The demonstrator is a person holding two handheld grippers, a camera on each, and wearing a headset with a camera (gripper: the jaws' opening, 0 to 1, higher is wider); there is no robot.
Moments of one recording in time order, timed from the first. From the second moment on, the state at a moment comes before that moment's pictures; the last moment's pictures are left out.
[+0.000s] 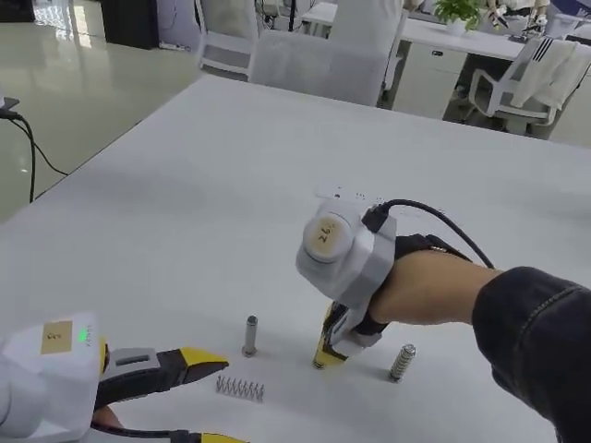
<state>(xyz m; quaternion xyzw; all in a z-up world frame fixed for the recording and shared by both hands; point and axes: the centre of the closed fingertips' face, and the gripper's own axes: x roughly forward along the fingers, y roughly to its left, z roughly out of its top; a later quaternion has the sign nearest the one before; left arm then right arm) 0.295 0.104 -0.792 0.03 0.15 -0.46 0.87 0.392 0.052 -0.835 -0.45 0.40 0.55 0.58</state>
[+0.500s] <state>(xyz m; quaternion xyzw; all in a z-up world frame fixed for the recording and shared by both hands) 0.295 0.105 -0.793 0.03 0.15 -0.46 0.87 0.356 0.088 -0.824 -0.45 0.36 0.58 0.57</state>
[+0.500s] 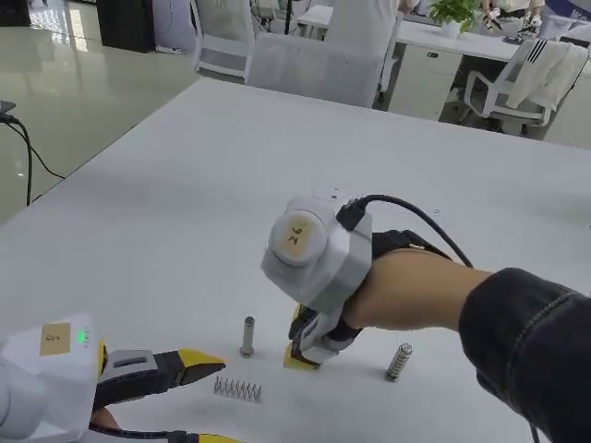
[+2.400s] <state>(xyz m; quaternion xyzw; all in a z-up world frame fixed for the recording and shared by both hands) 0.294 0.103 -0.796 0.06 0.15 -0.47 0.87 0.317 0.085 -0.828 -0.45 0.39 0.61 0.53</state>
